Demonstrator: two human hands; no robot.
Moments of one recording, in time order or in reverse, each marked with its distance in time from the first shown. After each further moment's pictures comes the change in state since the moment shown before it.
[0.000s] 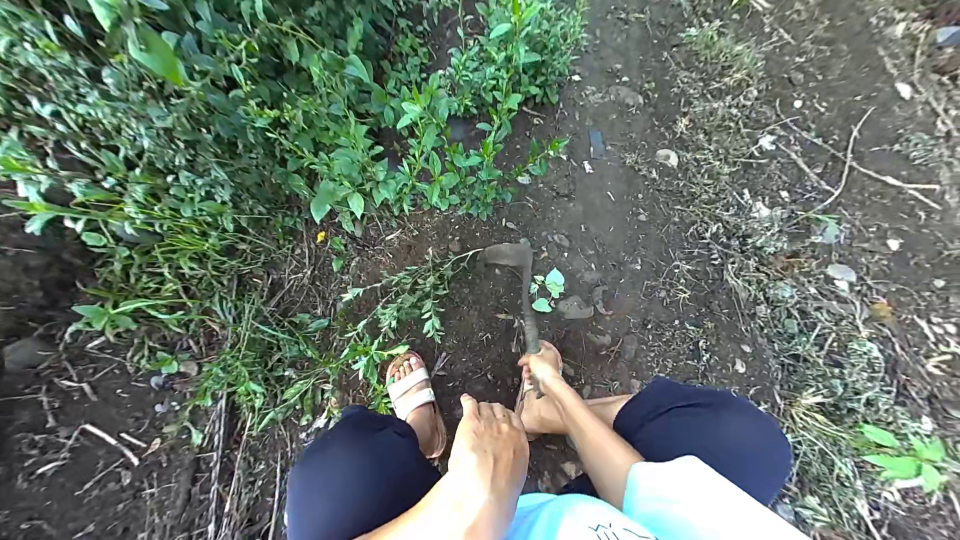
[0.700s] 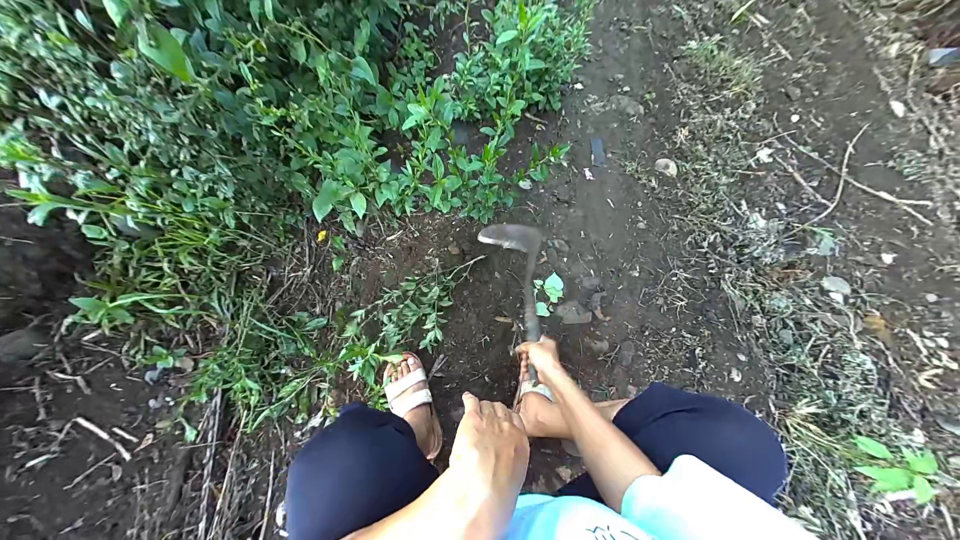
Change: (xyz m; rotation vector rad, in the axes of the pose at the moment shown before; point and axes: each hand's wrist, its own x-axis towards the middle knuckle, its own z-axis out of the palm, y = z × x) left_hand 0.002 0.001 -0.005 -0.005 -0.024 -0.002; right_hand -0.012 -0.042 -0.005 0.066 -0.024 -0.091
